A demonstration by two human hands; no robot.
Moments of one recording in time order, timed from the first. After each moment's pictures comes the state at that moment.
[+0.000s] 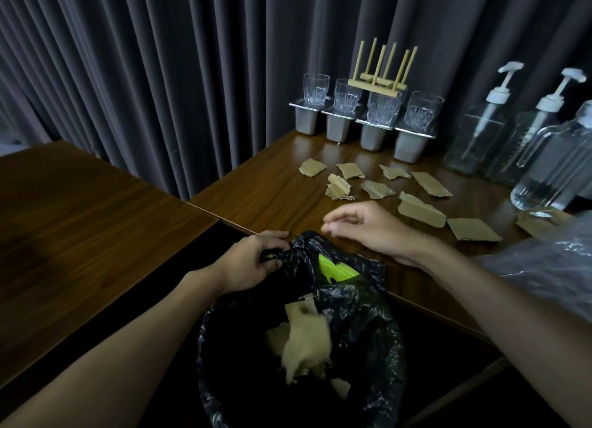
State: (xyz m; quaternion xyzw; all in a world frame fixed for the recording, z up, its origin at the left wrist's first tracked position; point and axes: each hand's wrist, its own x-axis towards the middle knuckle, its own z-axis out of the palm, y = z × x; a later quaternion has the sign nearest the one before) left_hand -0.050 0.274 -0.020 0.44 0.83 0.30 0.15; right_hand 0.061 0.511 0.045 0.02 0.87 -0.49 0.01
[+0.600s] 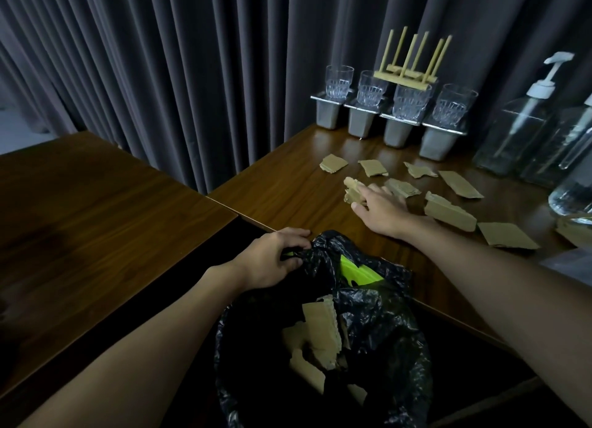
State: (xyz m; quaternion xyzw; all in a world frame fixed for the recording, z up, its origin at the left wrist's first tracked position) left_hand -0.052 0.275 -0.022 0.43 0.84 0.30 0.15; right_hand -0.032 0.550 -0.002 0.14 0.99 -0.07 -0.03
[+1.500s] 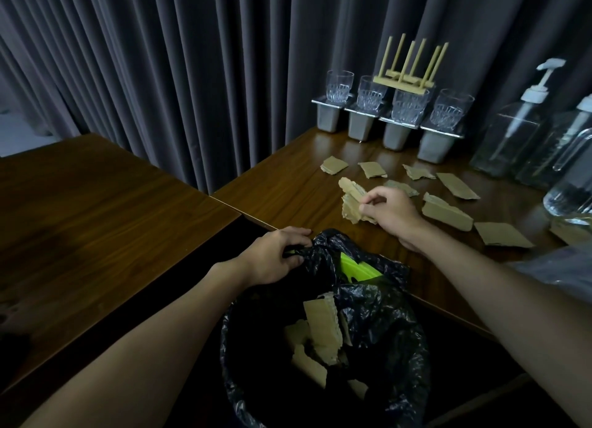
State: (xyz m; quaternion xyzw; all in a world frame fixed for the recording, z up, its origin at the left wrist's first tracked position) left_hand -0.050 0.276 -0.021 0.43 0.84 0.29 0.15; right_hand 0.008 0.531 0.018 0.17 0.87 -0.43 -0.17
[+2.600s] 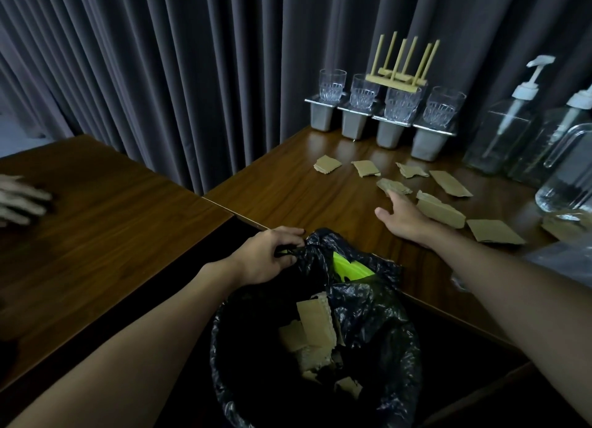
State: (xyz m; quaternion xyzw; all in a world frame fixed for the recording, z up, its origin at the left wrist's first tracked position) left_hand -0.052 0.275 -0.021 0.43 0.84 0.30 0.14; right_hand 0.004 0.590 -0.005 0.22 0.94 -0.24 -0.04
